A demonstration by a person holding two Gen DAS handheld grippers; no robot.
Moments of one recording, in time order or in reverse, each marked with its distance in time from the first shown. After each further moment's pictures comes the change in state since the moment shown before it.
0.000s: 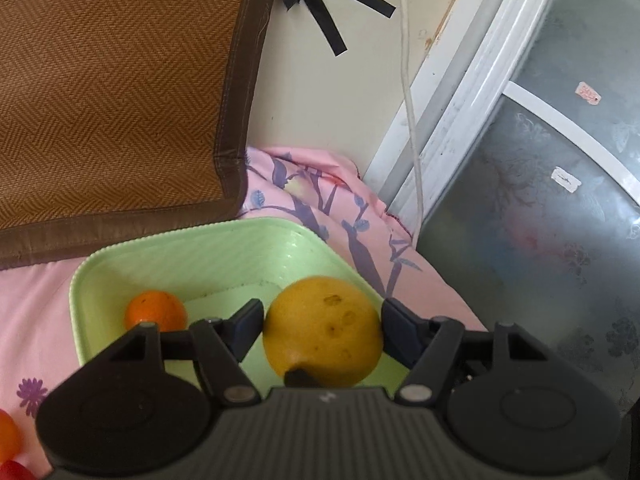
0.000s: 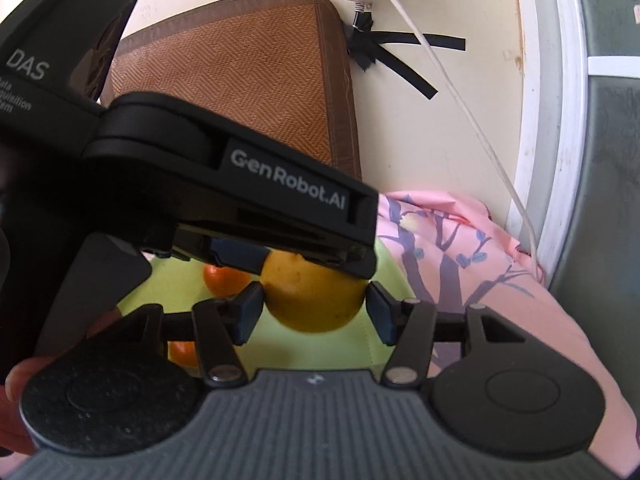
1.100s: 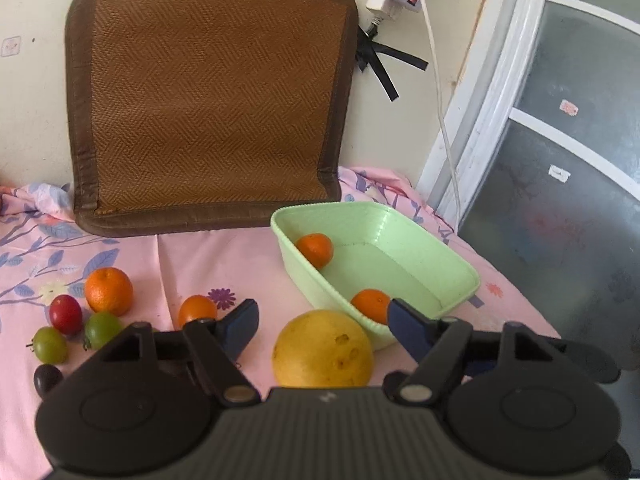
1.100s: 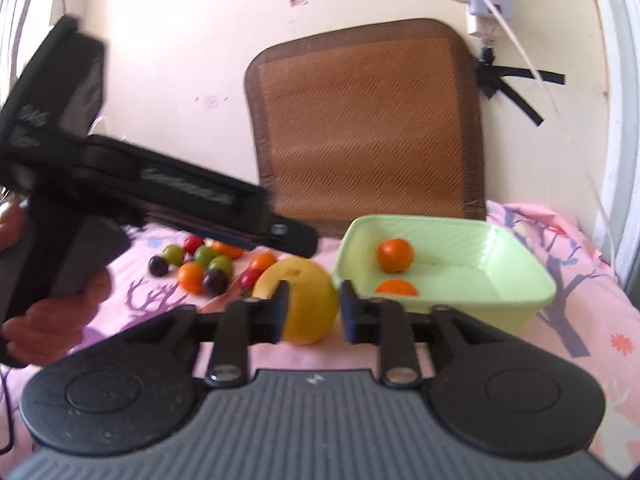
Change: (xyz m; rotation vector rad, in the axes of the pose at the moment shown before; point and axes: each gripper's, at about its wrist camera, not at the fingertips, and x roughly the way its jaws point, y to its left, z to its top) left arm -0.139 0.048 -0.067 0.037 -0.095 0.123; right arm -0.058 0.080 -0.017 -0.059 0.053 0.319
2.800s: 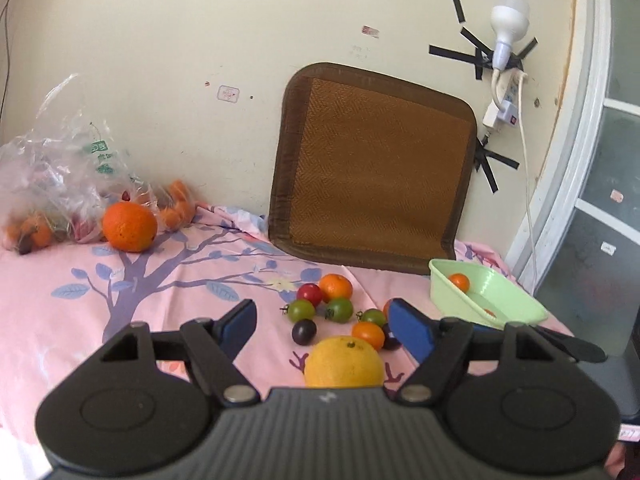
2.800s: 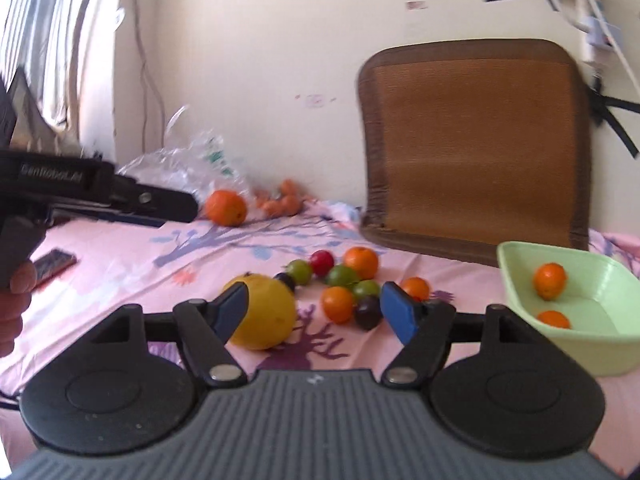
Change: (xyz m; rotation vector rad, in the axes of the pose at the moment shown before) left arm -0.168 0.087 -0.063 -0.125 -0.250 0.253; right arm 0.024 0.115 0.008 -0.129 -0.025 0.174
